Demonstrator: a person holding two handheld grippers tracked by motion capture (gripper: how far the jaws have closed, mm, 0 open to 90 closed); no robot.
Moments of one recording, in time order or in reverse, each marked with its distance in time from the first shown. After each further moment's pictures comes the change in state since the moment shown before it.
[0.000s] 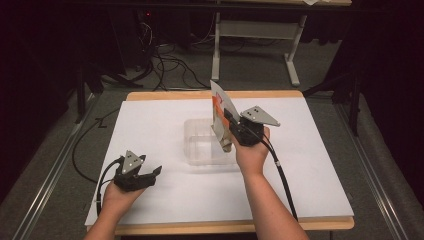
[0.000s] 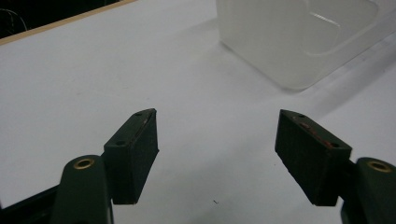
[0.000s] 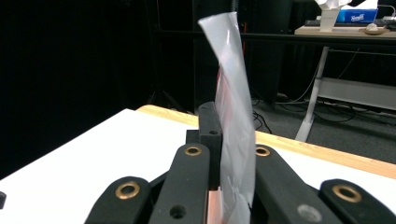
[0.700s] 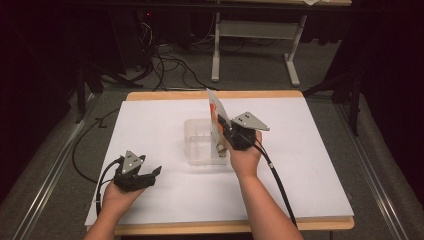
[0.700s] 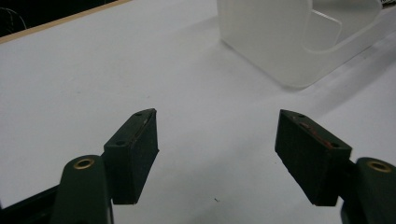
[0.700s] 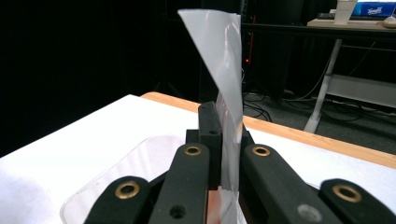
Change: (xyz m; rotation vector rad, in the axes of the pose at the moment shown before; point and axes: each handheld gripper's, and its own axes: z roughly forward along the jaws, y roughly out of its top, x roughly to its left) left arm 0.001 -0.001 0.000 0.002 0.000 -0.001; right arm 0.006 -0.025 0.018 0.017 0.032 -0.033
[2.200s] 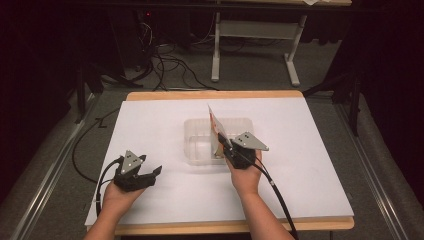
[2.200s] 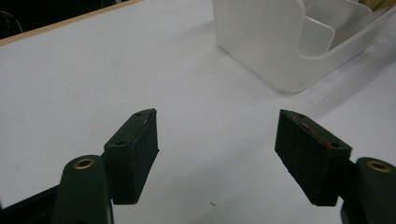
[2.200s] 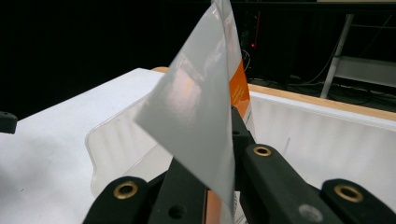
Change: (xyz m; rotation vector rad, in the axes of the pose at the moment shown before) left arm 0.000 0.001 -0.001 -0.016 -0.015 -0.003; right arm 0.013 -0.046 -0.020 0.044 0.012 0.015
